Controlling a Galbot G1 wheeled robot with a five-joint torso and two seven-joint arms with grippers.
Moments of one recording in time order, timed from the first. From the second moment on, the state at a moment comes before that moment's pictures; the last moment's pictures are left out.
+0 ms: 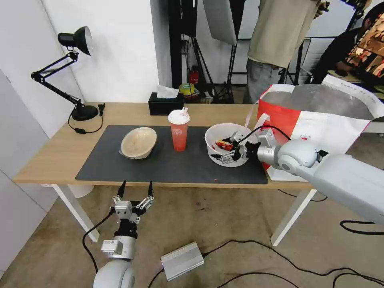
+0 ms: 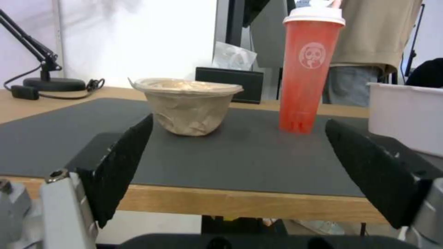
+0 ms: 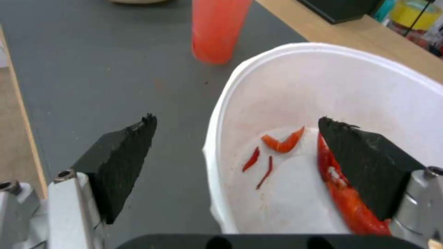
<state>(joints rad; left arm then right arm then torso) 1.51 -1.43 -0.47 -1.88 -0.16 -0.35 -0.02 -0.09 0.62 -0.70 1.61 0.91 -0.26 -0.29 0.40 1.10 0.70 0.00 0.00</state>
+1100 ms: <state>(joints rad) 1.51 -1.43 -0.47 -1.87 -0.17 -0.37 -0.02 -0.12 0.64 -0.70 1.58 0.87 -0.26 -0.29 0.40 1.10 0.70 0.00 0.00</state>
